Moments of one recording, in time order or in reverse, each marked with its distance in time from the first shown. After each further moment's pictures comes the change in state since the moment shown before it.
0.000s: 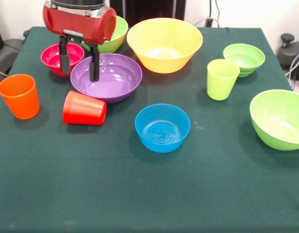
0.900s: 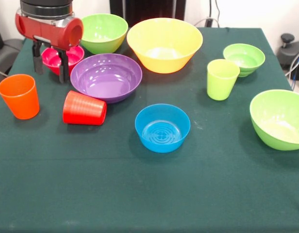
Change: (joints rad) arm -0.091 0.035 0.007 0.014 -0.059 0.000 0.000
